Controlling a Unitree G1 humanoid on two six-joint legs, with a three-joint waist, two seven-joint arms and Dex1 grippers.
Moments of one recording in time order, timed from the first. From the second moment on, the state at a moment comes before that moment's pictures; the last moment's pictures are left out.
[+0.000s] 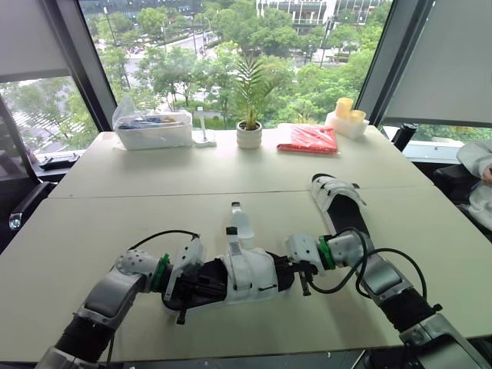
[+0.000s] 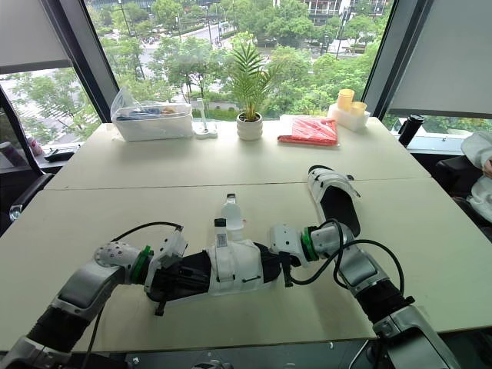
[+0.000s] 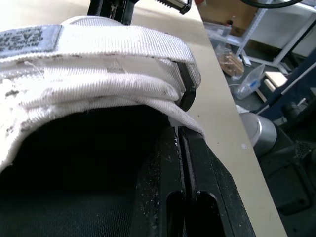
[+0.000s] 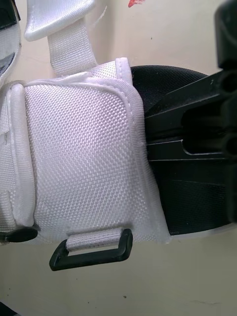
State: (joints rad) left arm -0.32 0.62 -0.20 -0.03 -0.36 0.34 -1.38; right arm -0.53 -0.58 0.35 0.21 0.06 -0.07 1.24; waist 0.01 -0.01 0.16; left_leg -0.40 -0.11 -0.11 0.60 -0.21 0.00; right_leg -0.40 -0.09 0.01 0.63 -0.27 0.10
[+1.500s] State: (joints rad) left arm -0.52 0.46 0.00 0.10 -0.56 0.76 -1.00; right arm -0.56 -0.57 0.38 0.27 0.02 -0.17 1.24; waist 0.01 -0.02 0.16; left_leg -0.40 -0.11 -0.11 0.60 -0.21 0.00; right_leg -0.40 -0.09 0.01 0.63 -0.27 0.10
